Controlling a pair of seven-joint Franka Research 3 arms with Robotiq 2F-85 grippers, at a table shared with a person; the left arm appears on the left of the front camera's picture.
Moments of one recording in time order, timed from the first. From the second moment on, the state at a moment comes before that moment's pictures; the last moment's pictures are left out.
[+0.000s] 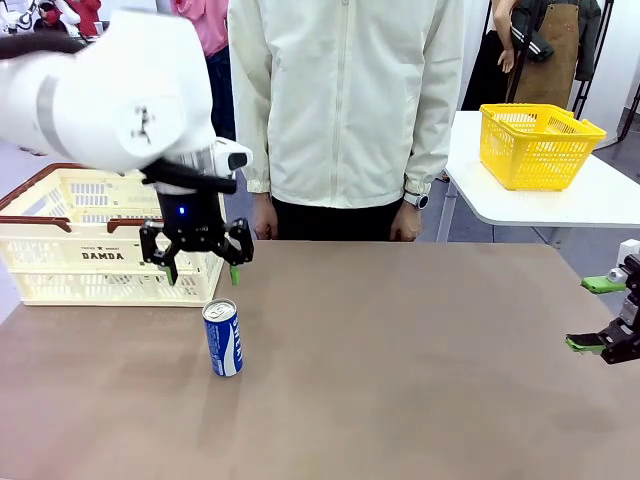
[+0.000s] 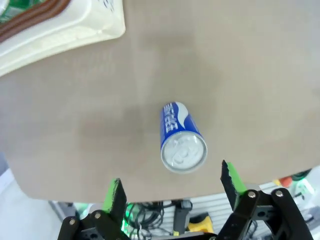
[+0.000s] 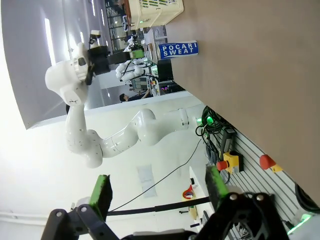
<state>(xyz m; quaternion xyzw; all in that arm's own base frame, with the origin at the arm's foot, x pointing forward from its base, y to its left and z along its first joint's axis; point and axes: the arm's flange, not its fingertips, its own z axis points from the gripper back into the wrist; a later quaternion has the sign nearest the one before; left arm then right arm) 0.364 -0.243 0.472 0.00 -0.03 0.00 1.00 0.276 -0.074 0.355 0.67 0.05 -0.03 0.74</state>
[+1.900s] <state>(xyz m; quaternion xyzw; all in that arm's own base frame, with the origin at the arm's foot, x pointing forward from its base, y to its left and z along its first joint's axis) 0.376 -0.257 0.366 -0.02 0.01 -0.03 1.00 0.276 -0.074 0.355 0.67 0.05 -0.03 0.74</state>
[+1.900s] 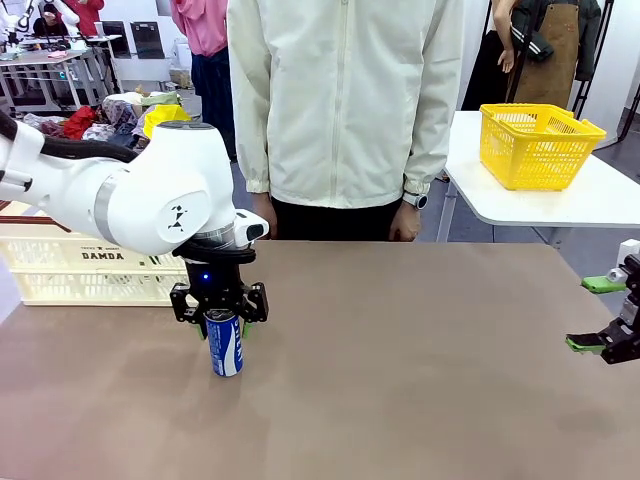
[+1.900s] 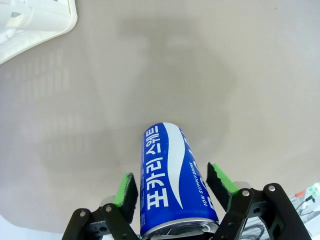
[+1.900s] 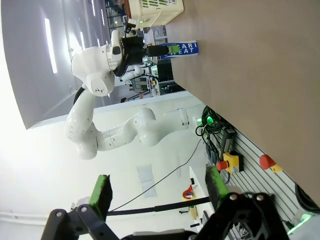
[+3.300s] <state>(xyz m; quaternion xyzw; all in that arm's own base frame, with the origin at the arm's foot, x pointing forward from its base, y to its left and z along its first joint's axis) 0.338 -0.256 0.557 -0.01 -0.02 -0.07 1.00 0.276 -0.074 0.355 0.67 0.05 -0.03 0.74</state>
